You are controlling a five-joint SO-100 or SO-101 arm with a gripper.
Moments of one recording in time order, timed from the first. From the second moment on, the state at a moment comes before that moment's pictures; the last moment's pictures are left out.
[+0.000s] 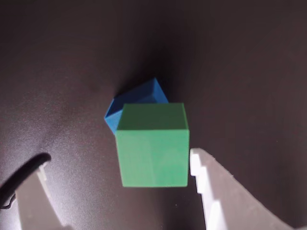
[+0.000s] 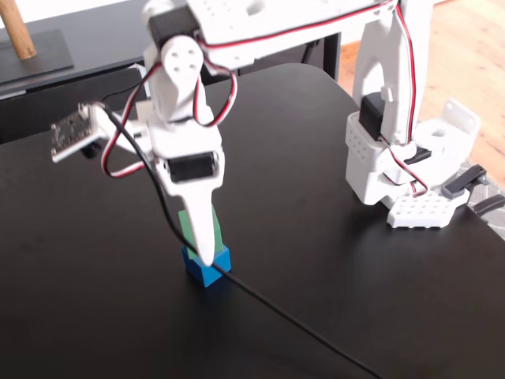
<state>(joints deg) 6.4 89.3 87.2 82.8 -86.2</state>
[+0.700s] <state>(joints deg) 12.4 111.5 88.4 91.5 -95.2</state>
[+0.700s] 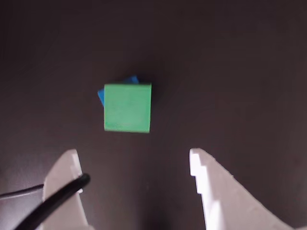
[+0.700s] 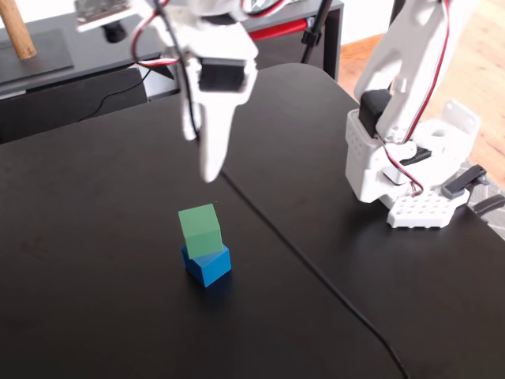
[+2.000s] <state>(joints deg) 7.8 149.2 132.5 91.0 -99.0</state>
